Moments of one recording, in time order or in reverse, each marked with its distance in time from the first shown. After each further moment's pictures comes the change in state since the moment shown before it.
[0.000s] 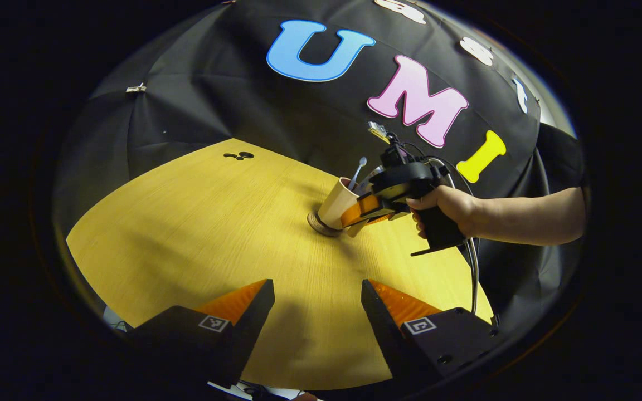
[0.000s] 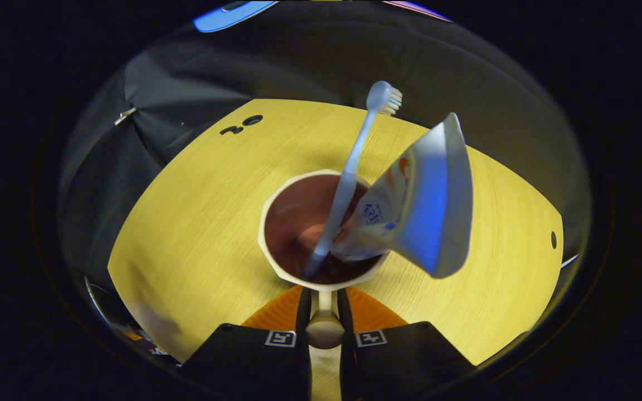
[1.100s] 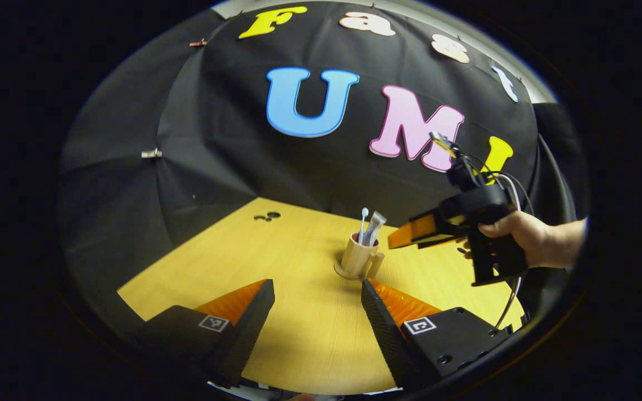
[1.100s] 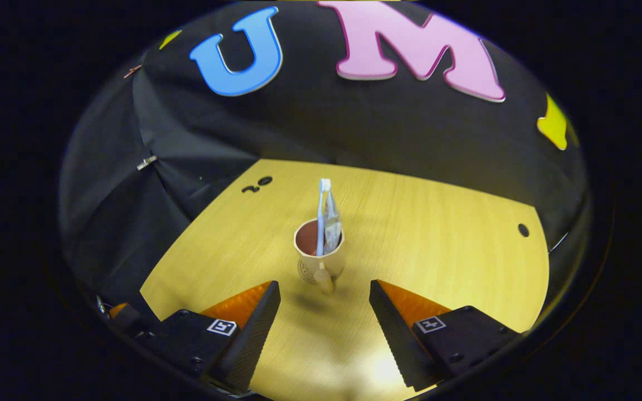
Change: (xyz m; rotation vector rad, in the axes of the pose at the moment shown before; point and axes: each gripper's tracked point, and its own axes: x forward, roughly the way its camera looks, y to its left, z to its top) left arm -0.069 -0.003 0.094 0.224 -0.262 0.208; right arm -0.198 -0.022 0.012 0.121 -0.345 -0.045
